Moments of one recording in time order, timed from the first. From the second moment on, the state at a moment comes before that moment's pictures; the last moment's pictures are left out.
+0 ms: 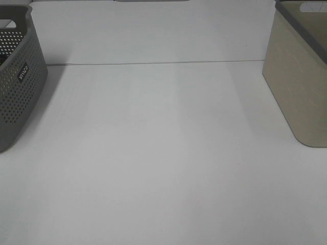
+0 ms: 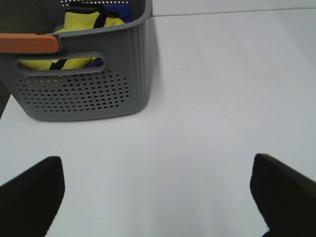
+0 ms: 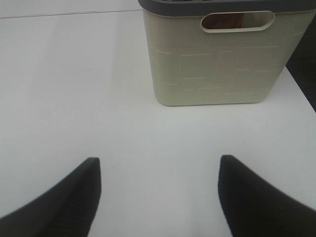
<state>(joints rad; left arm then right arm) 0.02 0.00 -0.50 -0.06 1.05 0.04 -0.02 -0.01 -0.51 0.04 1.06 -0.02</state>
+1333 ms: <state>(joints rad) 0.02 0.00 -0.50 -0.06 1.05 0.04 -0.02 -0.01 -0.51 0.04 1.06 -0.02</state>
